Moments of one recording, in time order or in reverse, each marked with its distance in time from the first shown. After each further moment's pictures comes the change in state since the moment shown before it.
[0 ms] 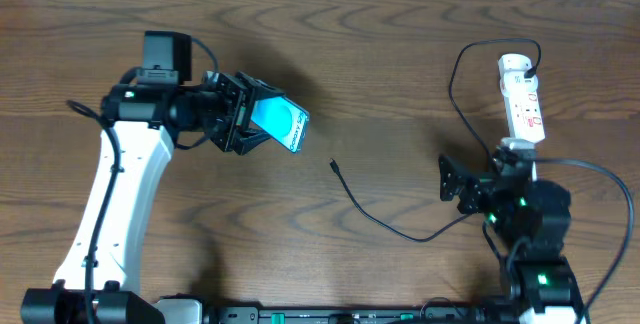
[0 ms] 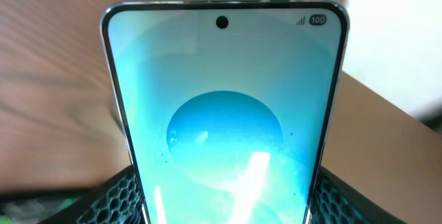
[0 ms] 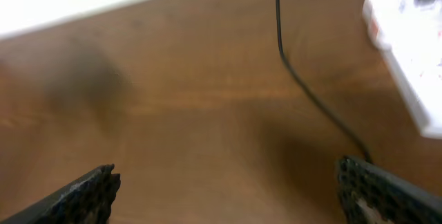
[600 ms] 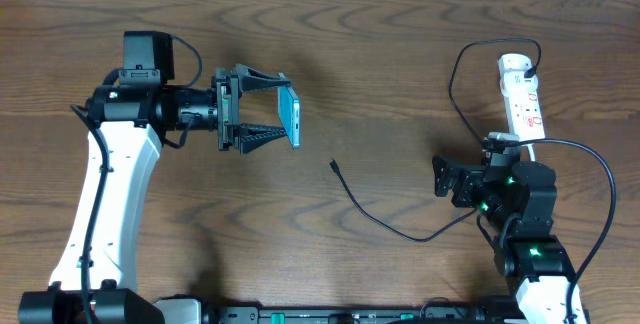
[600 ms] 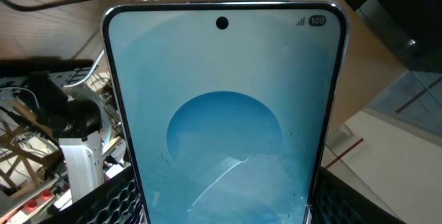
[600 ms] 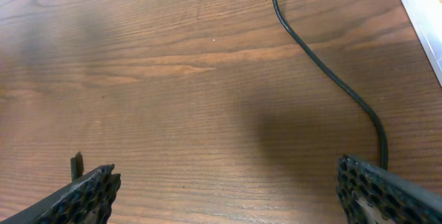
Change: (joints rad) left arm 0.066 0.000 0.000 0.001 0.558 -0.058; right arm 0.000 0.198 0.001 0.058 0.000 -0.002
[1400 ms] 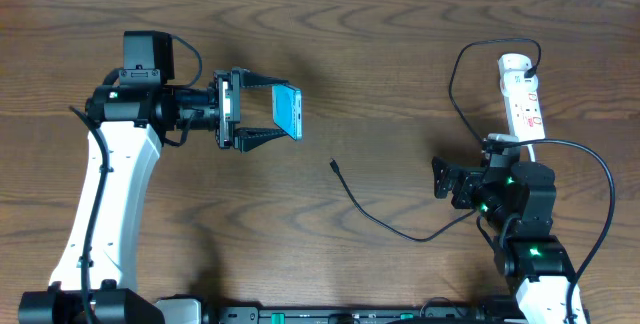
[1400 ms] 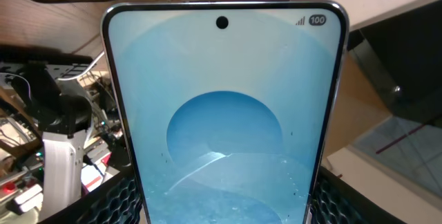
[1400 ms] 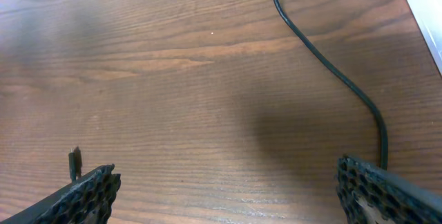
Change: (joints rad) left arm 0.000 0.000 0.000 0.002 -0.084 -0.173; right arm 0.000 0.000 0.001 -0.023 0.000 0.000
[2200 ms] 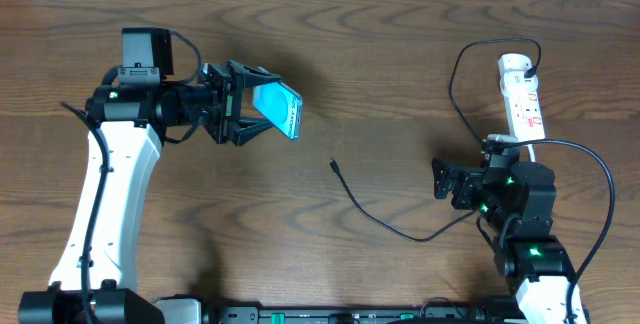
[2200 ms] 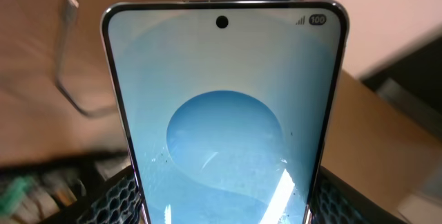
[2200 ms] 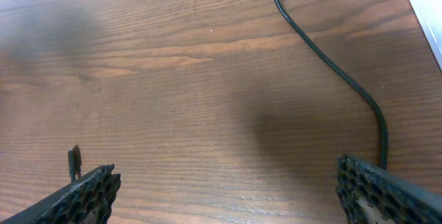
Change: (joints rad) left arm 0.000 0.000 0.000 0.066 -0.300 0.200; right arm 0.000 0.000 0.000 -0.005 0.000 0.000
